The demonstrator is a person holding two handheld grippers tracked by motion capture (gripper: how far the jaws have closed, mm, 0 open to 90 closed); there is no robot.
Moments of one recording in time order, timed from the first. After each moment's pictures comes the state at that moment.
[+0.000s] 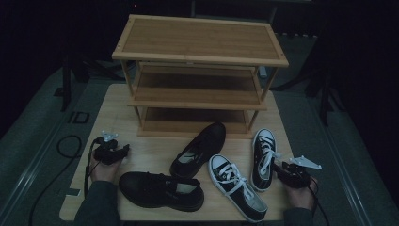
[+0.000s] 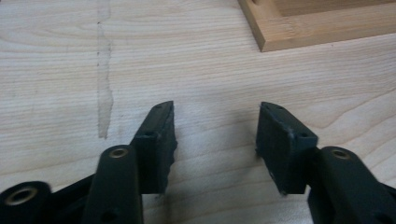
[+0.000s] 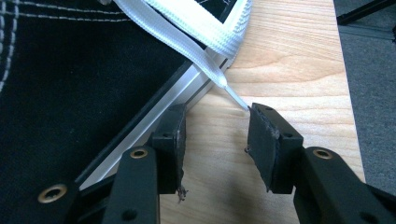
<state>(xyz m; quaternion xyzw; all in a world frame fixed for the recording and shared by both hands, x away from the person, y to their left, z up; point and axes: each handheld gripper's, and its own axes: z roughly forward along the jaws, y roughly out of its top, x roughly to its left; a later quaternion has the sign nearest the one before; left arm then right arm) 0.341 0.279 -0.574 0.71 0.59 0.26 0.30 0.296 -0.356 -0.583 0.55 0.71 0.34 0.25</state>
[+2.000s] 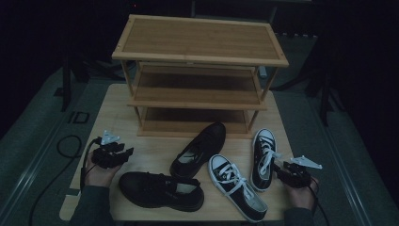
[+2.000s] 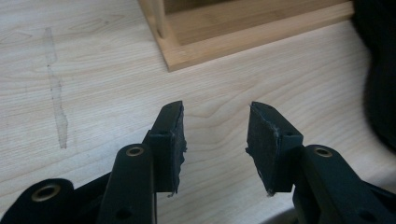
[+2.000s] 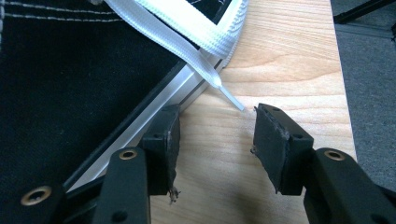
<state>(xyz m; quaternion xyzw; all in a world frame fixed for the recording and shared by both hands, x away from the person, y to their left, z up) 0.300 0.257 -0.516 0.76 0.51 0.22 0.34 0.297 -0.359 -0.583 0.55 0.71 0.34 0.25</state>
